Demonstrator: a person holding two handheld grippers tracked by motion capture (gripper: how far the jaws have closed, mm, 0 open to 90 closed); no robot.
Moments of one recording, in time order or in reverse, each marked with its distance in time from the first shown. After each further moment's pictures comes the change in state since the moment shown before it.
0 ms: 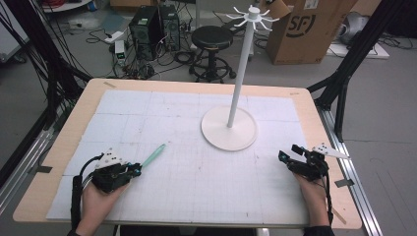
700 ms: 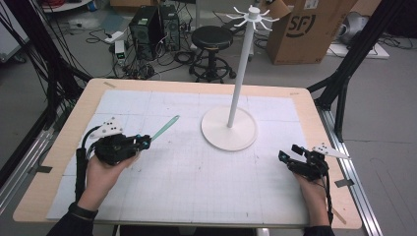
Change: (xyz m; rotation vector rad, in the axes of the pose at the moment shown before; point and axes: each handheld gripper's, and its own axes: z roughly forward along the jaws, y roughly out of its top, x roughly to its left) left arm -0.003 0.095 -0.009 -0.159 -0.129 0.052; right arm -0.001 0.000 0.000 -0.002 0.000 -0.001
